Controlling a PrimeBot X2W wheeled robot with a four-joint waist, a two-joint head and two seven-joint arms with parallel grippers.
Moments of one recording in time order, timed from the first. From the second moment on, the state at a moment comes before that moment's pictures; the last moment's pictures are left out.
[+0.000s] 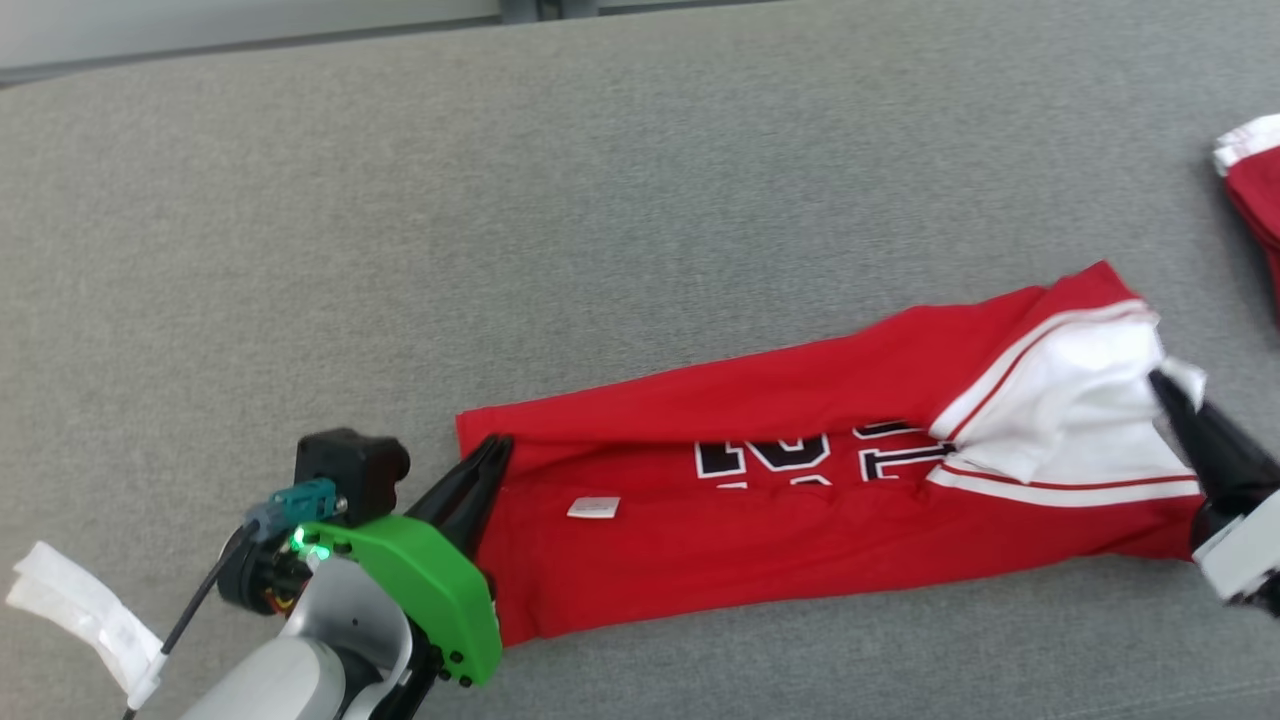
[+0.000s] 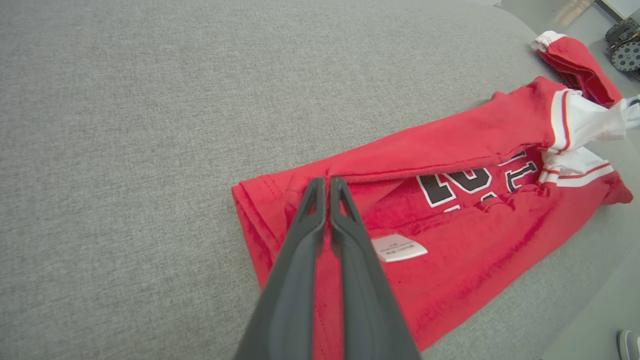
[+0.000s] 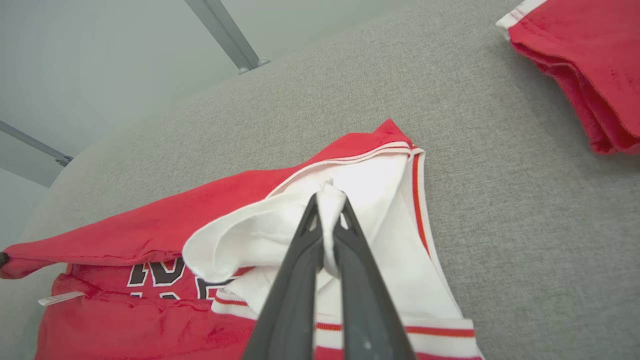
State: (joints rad) left arm -0.30 0.52 -0.72 -0.19 -0.81 0.27 0.22; right arm -0.05 -0.64 0.11 0.00 1.00 0.13 0.07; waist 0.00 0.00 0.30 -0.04
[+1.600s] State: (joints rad) left arm 0.09 0.06 -0.22 0.04 -0.34 0.15 -0.26; right arm -0.19 -0.76 -0.09 0.35 0.88 0.13 0.48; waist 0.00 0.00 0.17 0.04
